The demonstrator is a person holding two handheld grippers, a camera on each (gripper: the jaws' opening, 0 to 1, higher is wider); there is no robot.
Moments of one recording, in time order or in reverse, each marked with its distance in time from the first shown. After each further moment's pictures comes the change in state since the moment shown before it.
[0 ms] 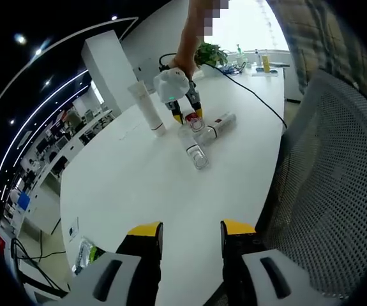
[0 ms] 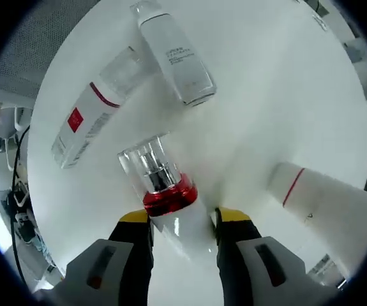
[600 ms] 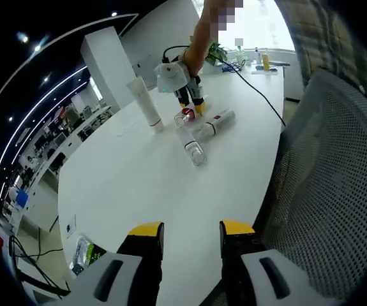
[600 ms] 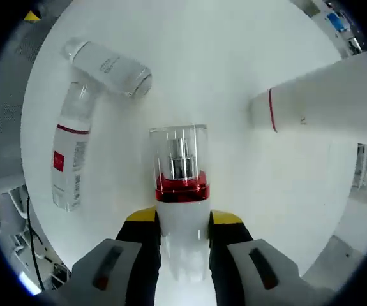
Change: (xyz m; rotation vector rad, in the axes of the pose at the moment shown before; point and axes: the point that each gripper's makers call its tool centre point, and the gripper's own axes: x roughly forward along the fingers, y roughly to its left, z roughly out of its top) left arm 0.000 -0.003 -0.003 -0.009 0.014 -0.011; right arm -0.002 0.014 -0.017 0.556 -0.034 -0.034
